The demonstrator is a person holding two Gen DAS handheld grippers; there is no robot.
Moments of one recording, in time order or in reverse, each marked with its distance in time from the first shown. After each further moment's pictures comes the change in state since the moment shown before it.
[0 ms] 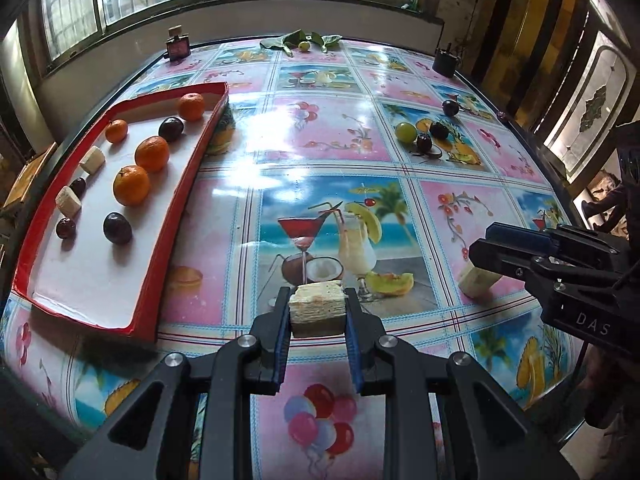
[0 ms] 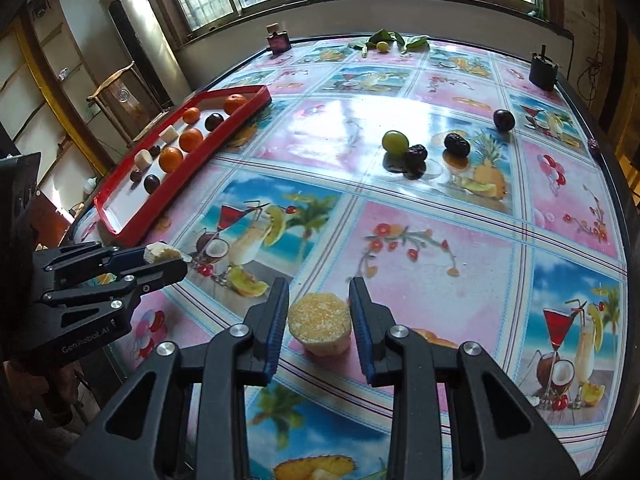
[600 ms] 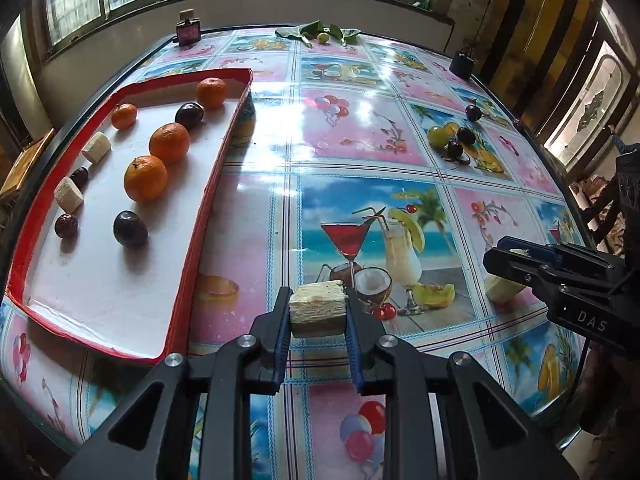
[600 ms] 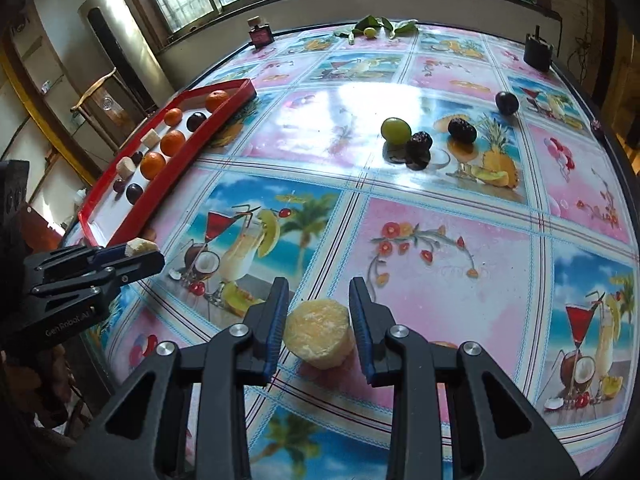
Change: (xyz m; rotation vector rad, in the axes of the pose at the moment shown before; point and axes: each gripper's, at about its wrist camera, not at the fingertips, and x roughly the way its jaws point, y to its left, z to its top) left arm 0.017 0.032 0.010 -0.023 0.033 -0.025; right arm 0.023 -0.004 0.004 0.086 0.032 -0.012
